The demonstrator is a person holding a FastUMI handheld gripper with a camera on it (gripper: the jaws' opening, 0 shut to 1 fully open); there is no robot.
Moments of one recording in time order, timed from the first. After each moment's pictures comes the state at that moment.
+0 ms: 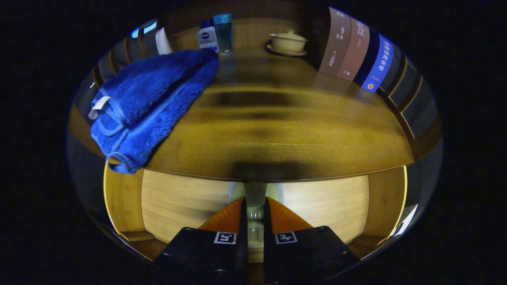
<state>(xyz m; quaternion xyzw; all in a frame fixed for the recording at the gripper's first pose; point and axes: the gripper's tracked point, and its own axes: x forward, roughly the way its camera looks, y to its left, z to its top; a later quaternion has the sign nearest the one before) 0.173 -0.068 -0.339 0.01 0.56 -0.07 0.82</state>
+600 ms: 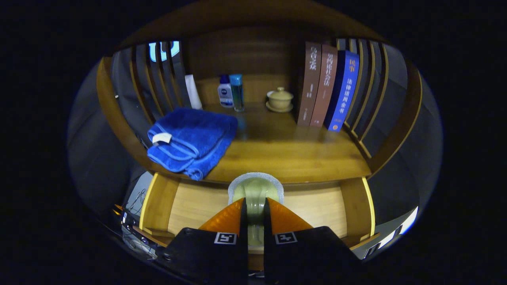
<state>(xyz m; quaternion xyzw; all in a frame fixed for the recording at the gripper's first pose) 0.172 -0.058 -0.211 0.01 0.42 -0.05 0.91</state>
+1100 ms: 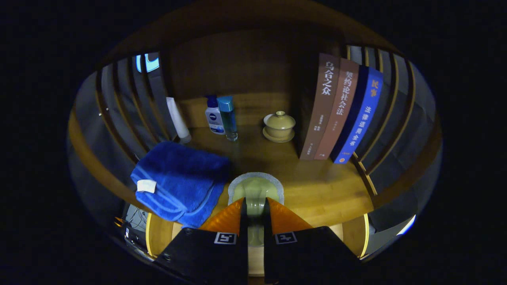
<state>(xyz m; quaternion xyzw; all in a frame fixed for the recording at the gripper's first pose) 0.291 -0.079 -0.209 0.01 0.42 -0.08 0.91</state>
